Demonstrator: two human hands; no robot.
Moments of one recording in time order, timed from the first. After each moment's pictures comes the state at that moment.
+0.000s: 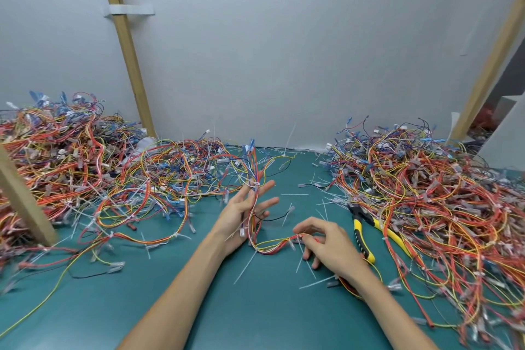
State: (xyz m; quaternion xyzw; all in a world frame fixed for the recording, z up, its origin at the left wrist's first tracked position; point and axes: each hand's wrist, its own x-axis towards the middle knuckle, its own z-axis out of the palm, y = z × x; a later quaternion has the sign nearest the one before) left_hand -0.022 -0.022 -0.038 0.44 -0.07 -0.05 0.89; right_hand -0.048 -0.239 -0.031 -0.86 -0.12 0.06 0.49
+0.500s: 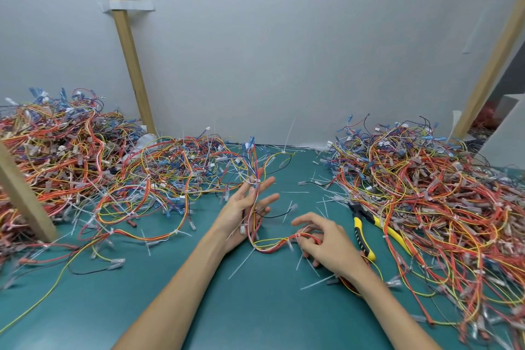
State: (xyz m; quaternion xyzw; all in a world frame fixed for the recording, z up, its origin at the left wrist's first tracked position) left_hand -0.023 -0.024 -0.036 0.42 -0.07 -0.05 0.90; right_hand -0.050 -0.238 -0.030 -0.86 -0.17 0.04 0.49
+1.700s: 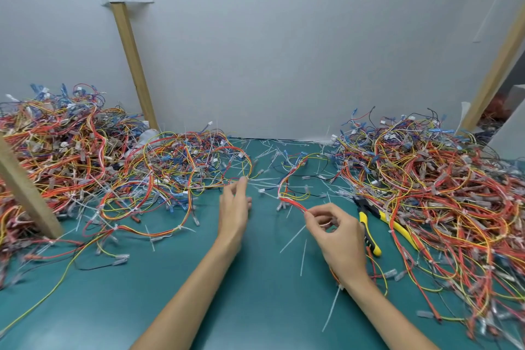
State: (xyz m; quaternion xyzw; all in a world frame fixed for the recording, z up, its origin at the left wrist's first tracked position) left_hand -0.029 -0.032 -0.034 0.64 0.19 0.15 0.73; right_hand -0.062 -0.220 -0.033 -0.81 -0.09 -0.22 0.54
